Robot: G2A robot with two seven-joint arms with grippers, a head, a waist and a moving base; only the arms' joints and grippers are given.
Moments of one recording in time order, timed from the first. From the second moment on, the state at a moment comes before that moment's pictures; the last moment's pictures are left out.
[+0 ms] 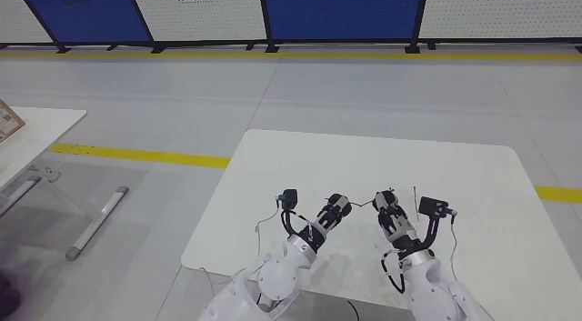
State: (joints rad) left arm 1.48 -1.27 -0.97 -1.64 0.05 -0.11 0.10; right arm -1.51 -1.28 1.10 -1.68 -0.60 -0.07 -0.03
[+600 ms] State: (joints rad) left arm 1.48 -1.27 -0.97 -1.64 0.05 -0.11 0.10; right arm -1.53 -1.29 1.11 -1.68 -0.61 -0.09 -0.04
